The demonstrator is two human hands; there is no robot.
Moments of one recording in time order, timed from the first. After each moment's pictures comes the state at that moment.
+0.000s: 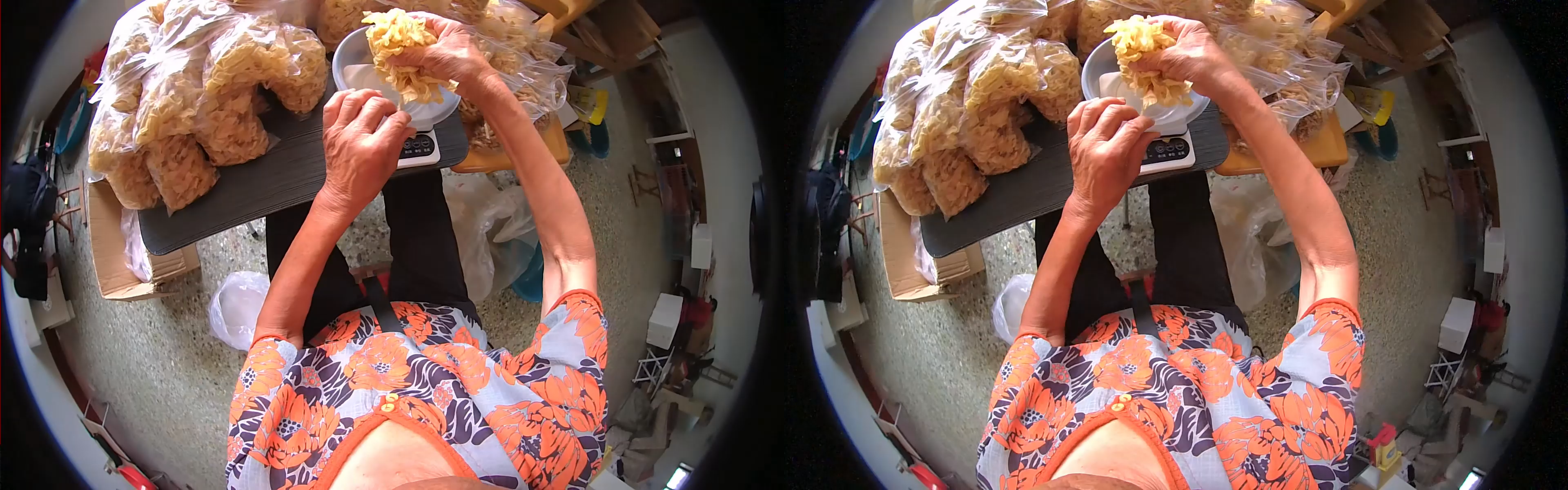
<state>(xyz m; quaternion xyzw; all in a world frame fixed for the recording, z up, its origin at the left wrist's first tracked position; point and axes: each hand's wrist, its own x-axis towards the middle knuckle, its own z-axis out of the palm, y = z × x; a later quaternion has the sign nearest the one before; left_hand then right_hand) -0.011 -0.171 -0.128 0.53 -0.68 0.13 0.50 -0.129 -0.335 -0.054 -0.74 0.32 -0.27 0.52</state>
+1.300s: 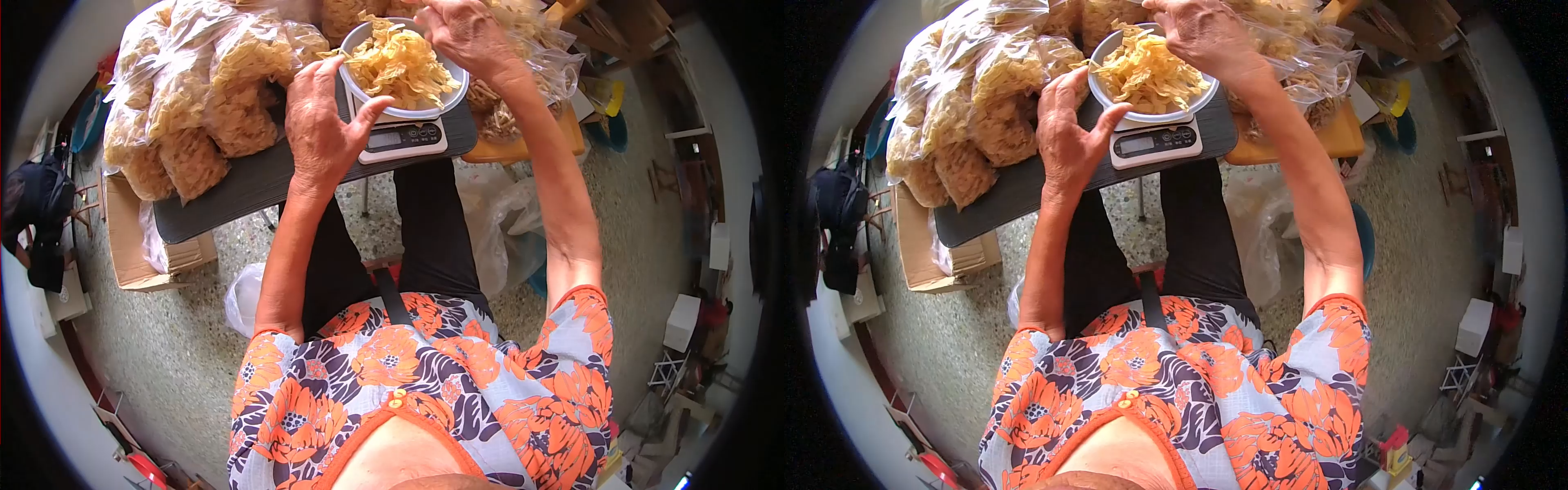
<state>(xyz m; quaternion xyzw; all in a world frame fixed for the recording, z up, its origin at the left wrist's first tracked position) 0.031 -0.171 -0.130 0.60 -0.60 0.11 0.51 -0.139 -0.322 -0.016 -0.94 0.23 -0.25 0.08</state>
